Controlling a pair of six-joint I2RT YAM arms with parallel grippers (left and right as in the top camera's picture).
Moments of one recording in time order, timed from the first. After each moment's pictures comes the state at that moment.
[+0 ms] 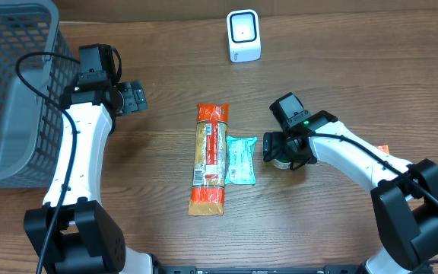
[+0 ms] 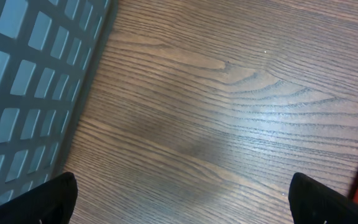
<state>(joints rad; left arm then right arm) 0.13 1.67 1.39 -0.80 -0.20 -0.16 0.51 1.80 1.12 -0.69 -0.05 0.57</state>
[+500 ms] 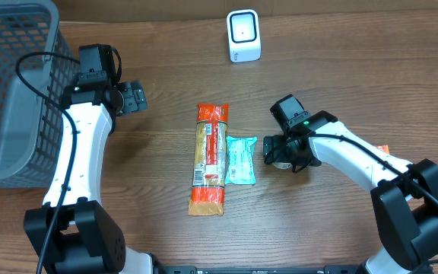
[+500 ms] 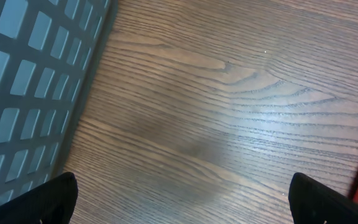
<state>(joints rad) 0.13 1.67 1.39 -0.80 -0.20 -0.16 0.51 1.80 1.13 -0.74 -0.05 0.52</state>
